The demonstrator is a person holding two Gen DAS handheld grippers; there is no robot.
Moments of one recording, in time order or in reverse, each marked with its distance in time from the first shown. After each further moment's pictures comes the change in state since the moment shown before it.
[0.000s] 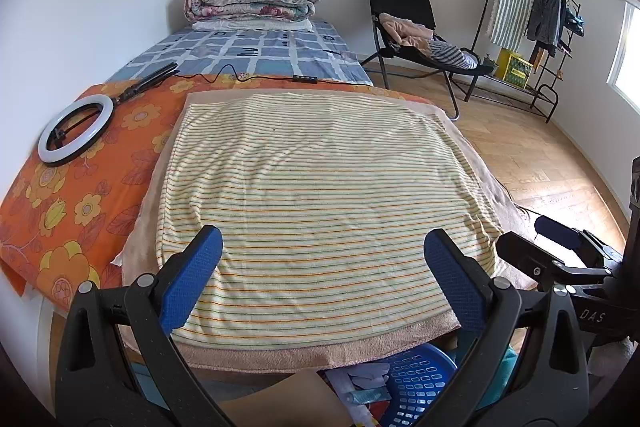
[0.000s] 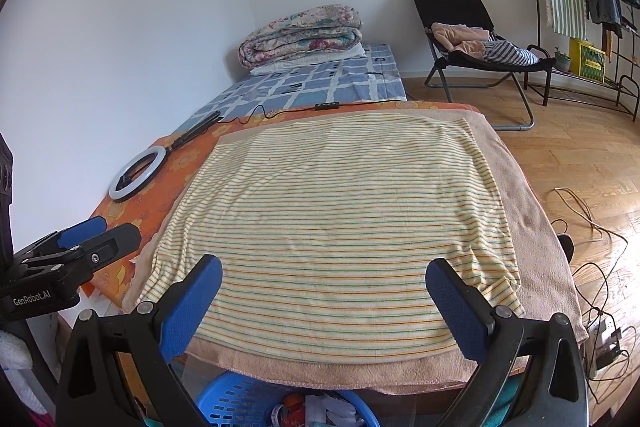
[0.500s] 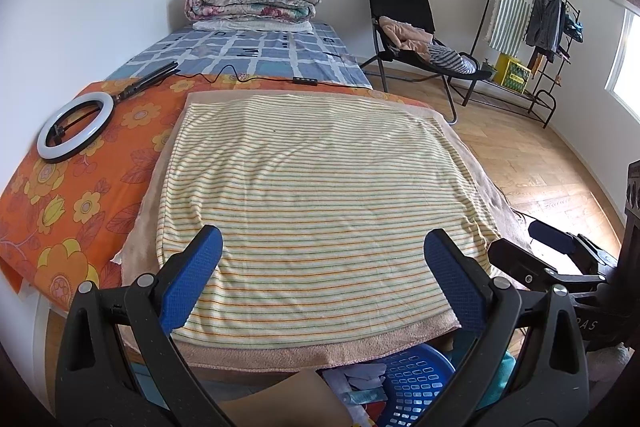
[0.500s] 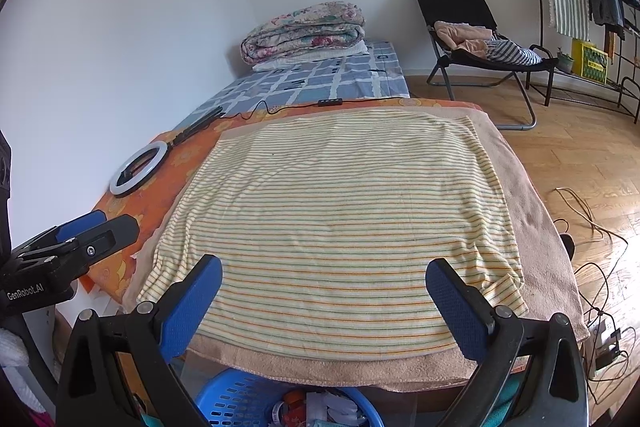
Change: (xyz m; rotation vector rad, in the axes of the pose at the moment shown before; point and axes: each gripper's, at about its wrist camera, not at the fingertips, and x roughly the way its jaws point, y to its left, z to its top) left arm 0.000 0.001 0.002 -0.006 -0.002 -0.009; right arm 0.001 0.008 -0.002 -0.013 0.009 0.001
